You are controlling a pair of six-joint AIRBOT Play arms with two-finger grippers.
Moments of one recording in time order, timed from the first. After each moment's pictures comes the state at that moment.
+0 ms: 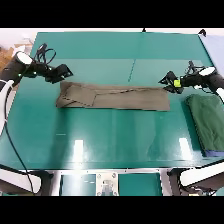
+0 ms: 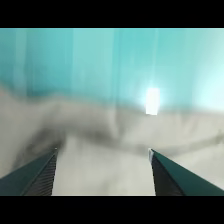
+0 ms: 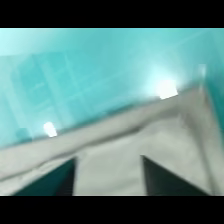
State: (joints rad) left arm 0.05 -1.68 1.50 0.95 -0.94 -1.42; right arm -0.27 -1.70 1.38 -0.90 0.97 1.59
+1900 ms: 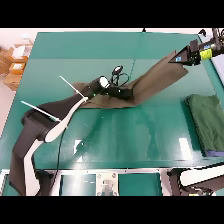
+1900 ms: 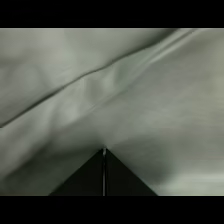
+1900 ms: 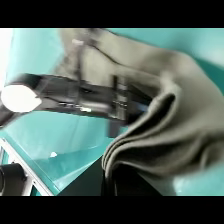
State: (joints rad) left arm -0.60 -2.06 1.73 0.73 -0.69 -1.36; right arm -0.27 -1.64 1.96 -0.68 1.75 1.35
